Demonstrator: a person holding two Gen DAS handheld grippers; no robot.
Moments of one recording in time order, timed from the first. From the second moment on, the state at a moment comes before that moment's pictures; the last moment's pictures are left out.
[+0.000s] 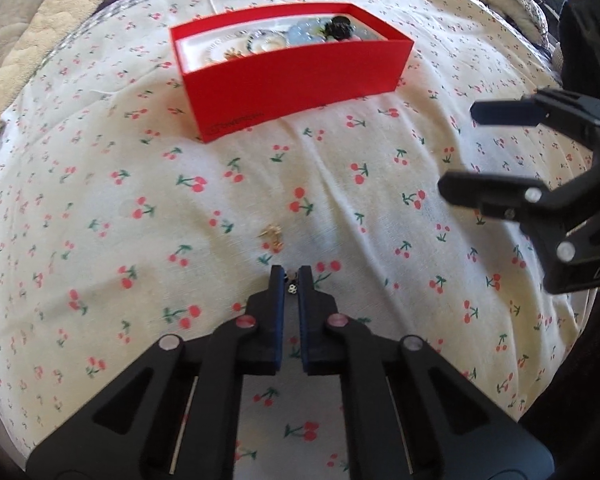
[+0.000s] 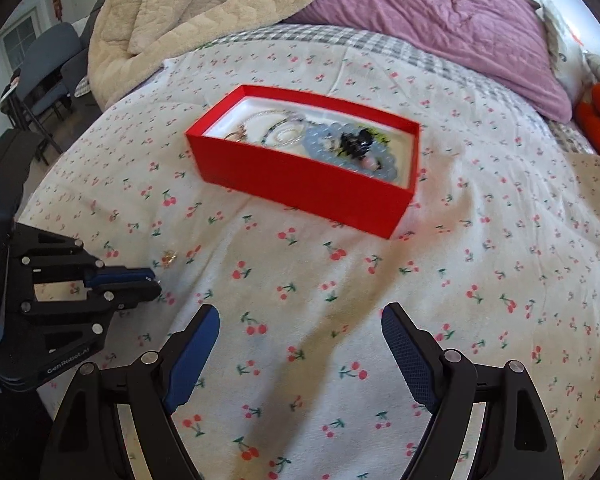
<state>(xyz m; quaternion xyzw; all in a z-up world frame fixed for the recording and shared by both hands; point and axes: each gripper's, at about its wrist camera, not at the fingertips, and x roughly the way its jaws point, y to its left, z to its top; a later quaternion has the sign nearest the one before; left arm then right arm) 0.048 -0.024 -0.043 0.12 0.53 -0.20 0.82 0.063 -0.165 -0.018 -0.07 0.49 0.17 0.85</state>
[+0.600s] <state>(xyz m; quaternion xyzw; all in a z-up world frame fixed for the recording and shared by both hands) 0.045 0.032 -0.033 0.08 0.53 -0.17 0.83 0.066 -0.079 -0.042 -0.11 0.50 0.24 0.82</state>
